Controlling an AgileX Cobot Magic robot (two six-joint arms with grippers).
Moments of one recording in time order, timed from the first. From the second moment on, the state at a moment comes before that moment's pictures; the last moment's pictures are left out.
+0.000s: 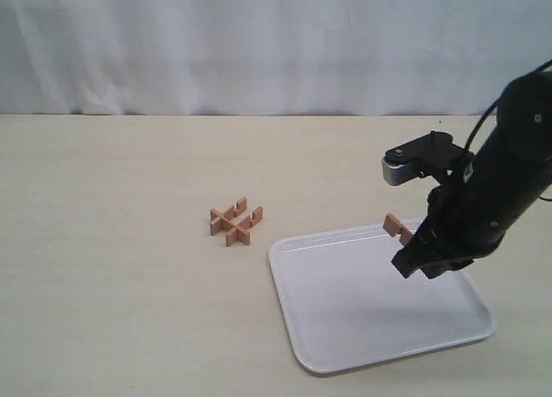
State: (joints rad) left arm -0.12 0.00 0.00 0.09 0.25 -0.08; right arm 0.26 1.60 -1.01 0.03 0.88 -0.24
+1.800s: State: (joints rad) left arm -0.12 0.00 0.00 0.09 0.25 -0.08; right arm 0.12 1.64 -1.01 0.22 0.67 -0.18
